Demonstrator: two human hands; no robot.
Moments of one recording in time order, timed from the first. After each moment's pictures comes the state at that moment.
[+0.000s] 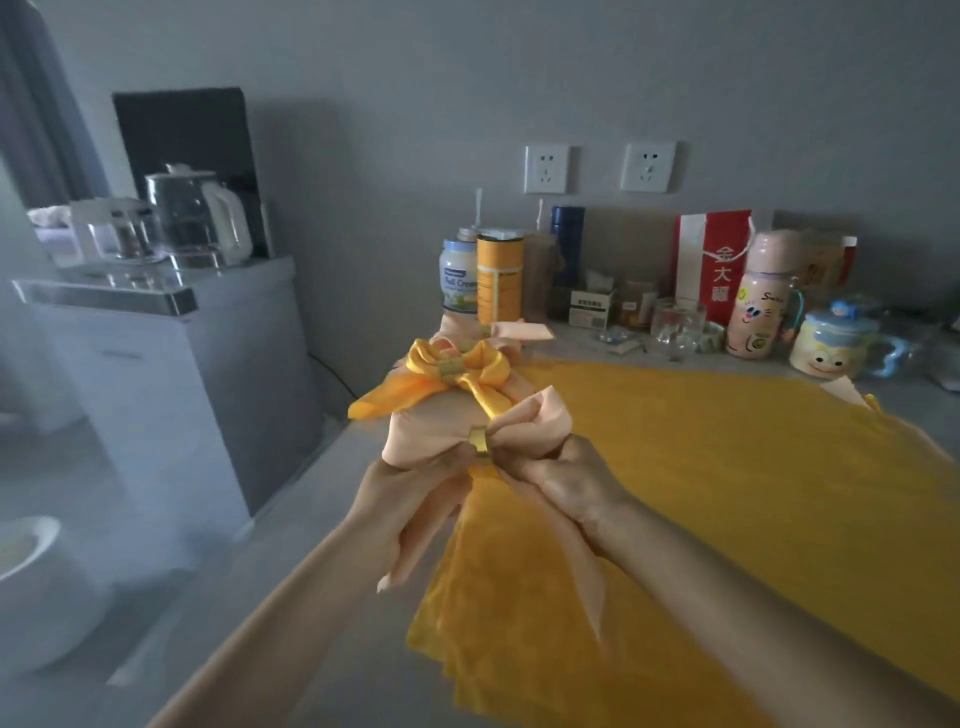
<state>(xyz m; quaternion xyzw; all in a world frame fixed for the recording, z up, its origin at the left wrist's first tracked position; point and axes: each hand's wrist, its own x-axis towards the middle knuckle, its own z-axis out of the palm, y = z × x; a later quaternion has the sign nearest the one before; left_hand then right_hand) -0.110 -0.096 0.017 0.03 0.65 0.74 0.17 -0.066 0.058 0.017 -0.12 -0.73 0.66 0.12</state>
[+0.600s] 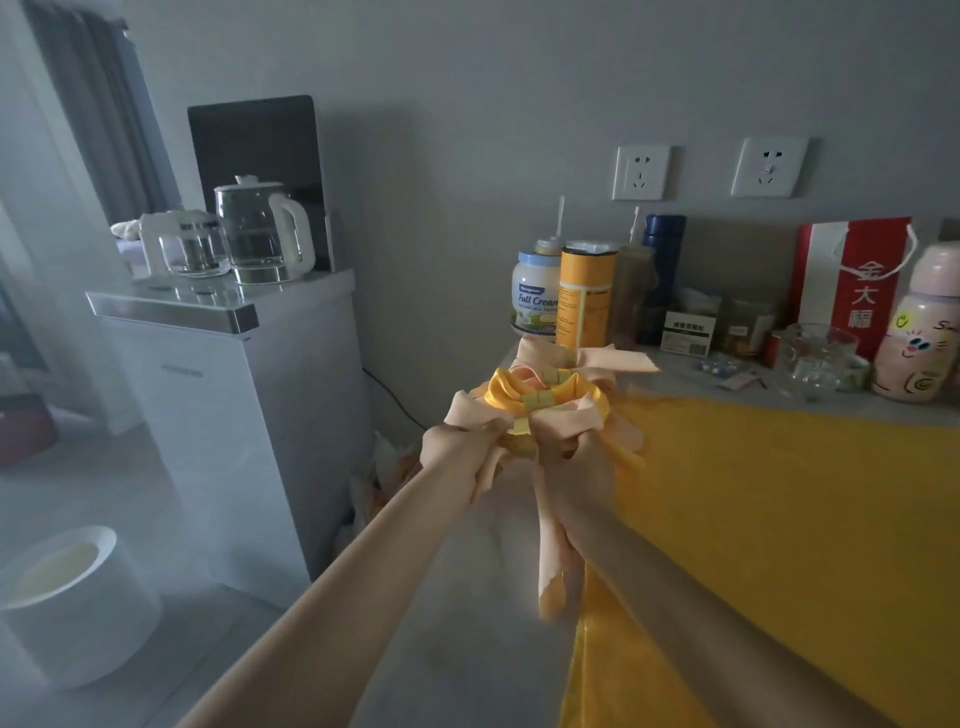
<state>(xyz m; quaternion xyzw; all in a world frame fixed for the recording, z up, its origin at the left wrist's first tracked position) -0.270 -0.100 0.016 -0.13 0.72 0.68 0.10 -0.229 0.002 -0.025 -0.18 -0.77 0.54 0.29</state>
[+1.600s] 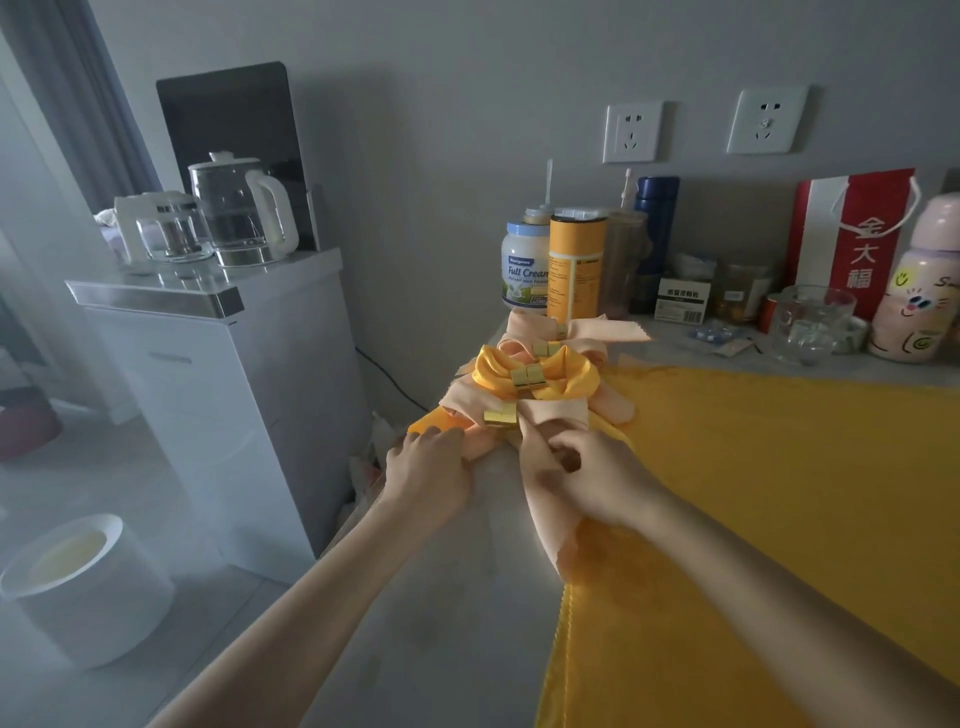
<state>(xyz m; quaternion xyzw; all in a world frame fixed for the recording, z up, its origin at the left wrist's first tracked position) -0.258 -0.126 -0.011 0.17 0.98 0.10 -0.02 -0.196 0.038 -0.007 -0.04 -0.93 0.36 0.06</state>
